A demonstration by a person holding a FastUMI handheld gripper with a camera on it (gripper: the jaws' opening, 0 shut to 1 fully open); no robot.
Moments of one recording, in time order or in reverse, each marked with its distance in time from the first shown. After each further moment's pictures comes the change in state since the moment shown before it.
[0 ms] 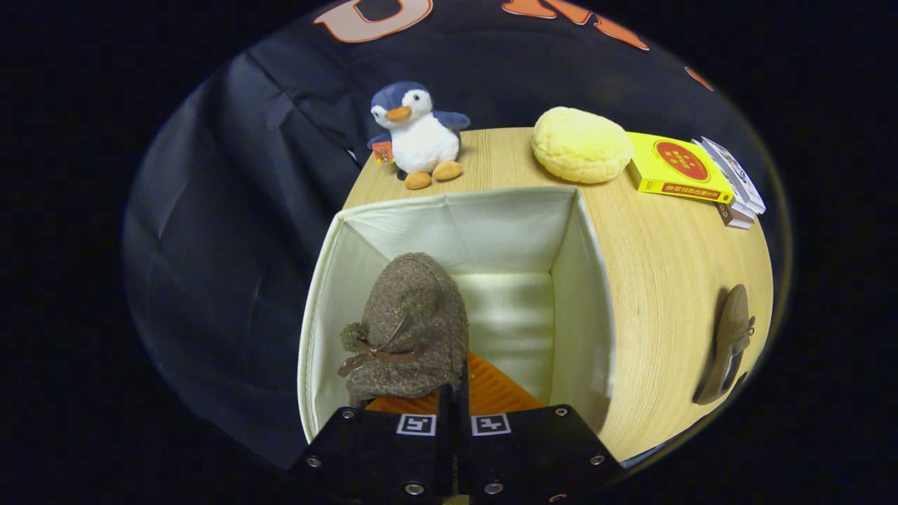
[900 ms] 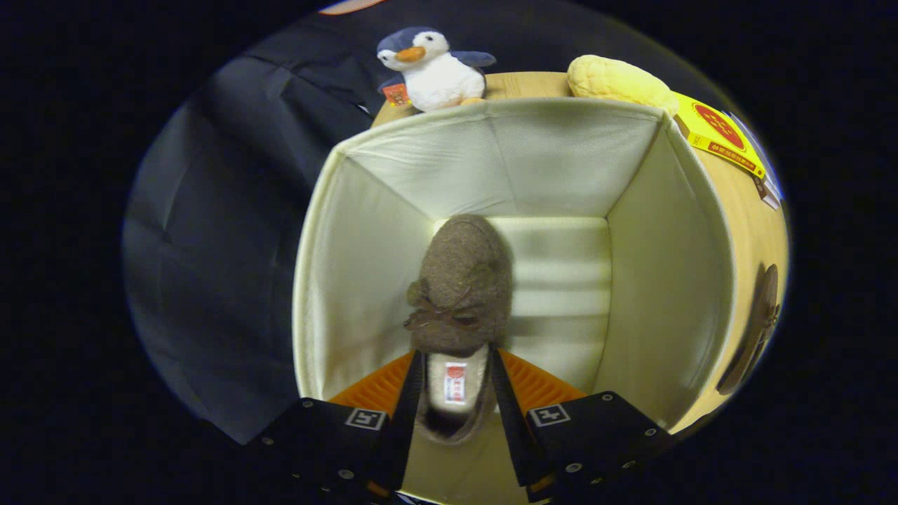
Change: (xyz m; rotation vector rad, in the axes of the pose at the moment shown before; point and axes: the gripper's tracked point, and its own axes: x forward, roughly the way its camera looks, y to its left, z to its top) arm -0.003 0.039 -0.040 0.026 0.222 0.209
